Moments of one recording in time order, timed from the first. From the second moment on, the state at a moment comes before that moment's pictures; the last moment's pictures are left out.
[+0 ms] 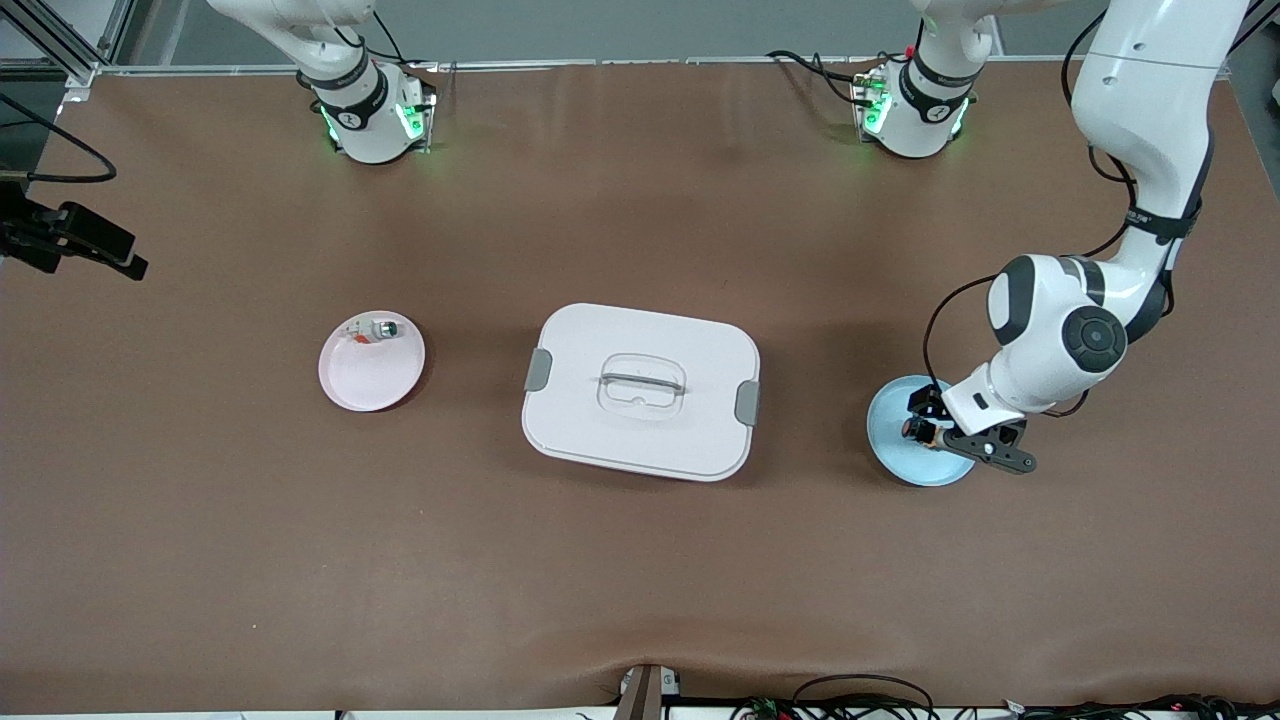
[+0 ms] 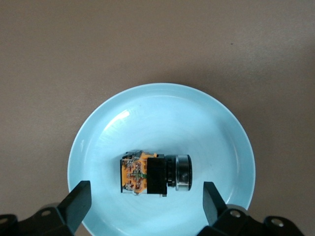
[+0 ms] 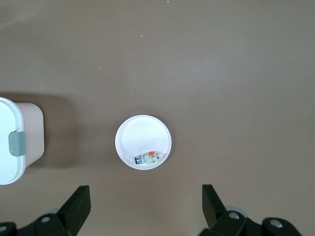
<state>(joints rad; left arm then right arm) 0.06 0.49 -0.16 -1.98 0.04 2.52 0.24 -0.09 0.03 0.06 -1.46 0.03 1.48 0.09</state>
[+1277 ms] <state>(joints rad) 0.05 0.58 -0.16 -1.98 0.04 2.60 0.24 -0.09 0.03 0.06 -1.46 0.03 1.48 0.09</state>
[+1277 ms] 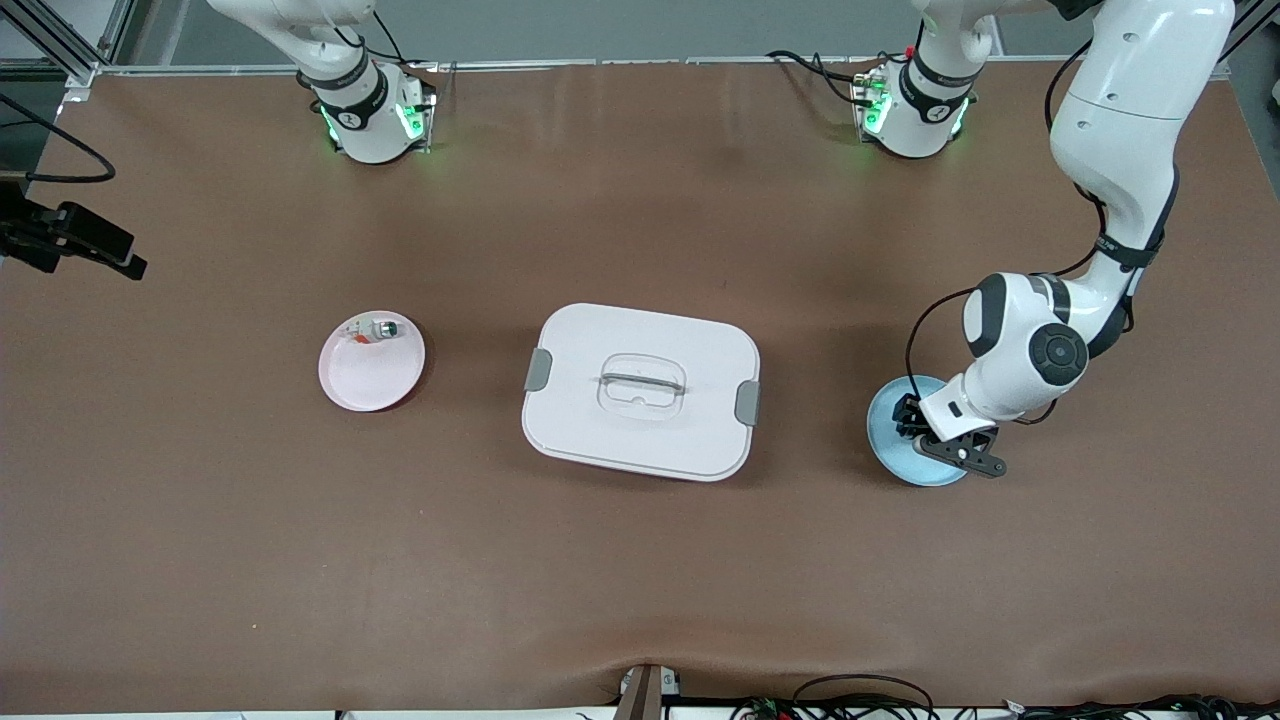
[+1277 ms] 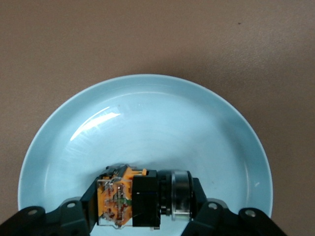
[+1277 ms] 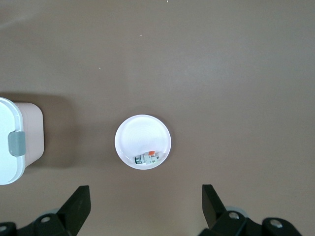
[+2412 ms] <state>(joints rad) 0.05 0.32 -0.27 -1.74 -0.04 2.07 0.09 -0.10 0.03 0.06 -1.46 0.03 1.49 0.09</state>
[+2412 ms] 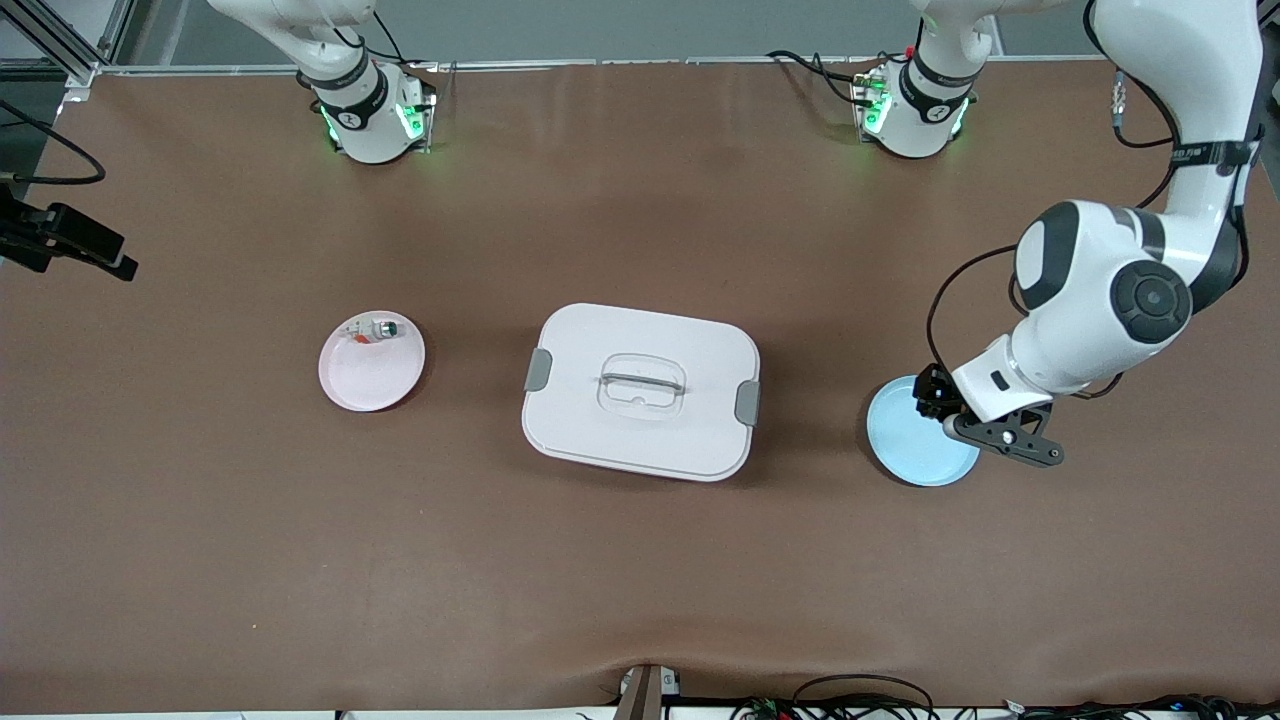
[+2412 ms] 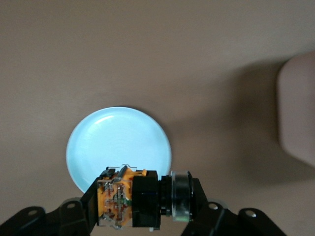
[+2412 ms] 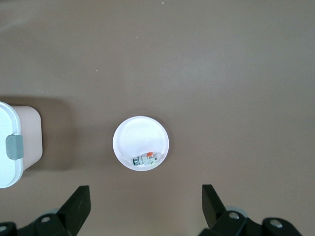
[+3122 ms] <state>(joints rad) 0.04 0.31 -0.50 -1.53 -0.18 1.88 -0.65 -0.09 0.03 0.07 -1.46 -0.02 1.47 0.09</state>
